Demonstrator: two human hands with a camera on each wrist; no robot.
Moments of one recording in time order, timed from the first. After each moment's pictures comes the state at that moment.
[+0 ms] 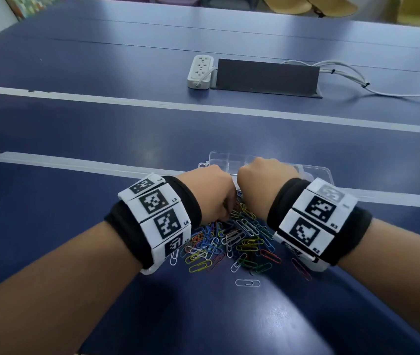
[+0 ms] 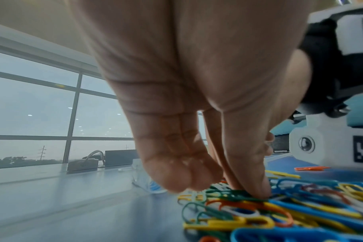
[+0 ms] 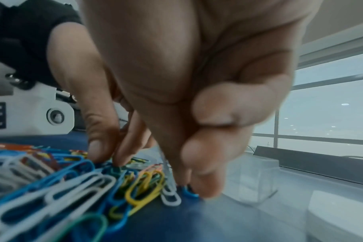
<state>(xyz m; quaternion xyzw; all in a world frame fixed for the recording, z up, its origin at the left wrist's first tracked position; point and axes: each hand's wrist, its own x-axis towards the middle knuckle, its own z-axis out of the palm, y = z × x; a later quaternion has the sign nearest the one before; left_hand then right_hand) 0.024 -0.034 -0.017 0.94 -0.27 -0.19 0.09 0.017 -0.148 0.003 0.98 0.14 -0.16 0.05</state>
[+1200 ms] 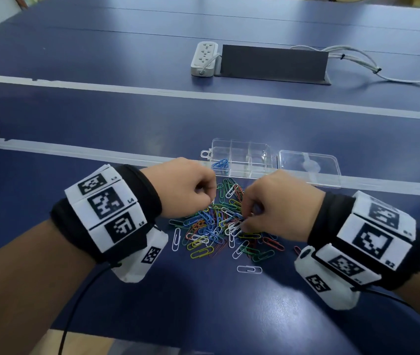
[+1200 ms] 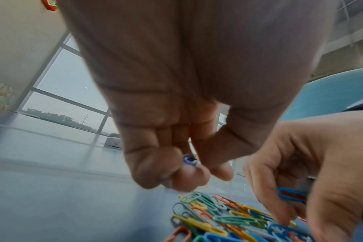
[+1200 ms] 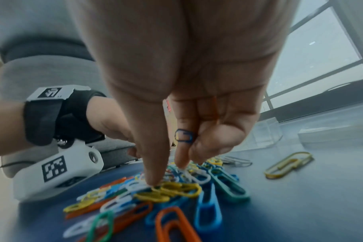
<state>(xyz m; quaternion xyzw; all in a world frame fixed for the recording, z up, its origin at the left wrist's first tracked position) 0.006 0.002 -0.011 0.94 -0.20 -0.19 0.17 -0.011 -0.176 -0.015 0.95 0.23 -0.17 -0.11</state>
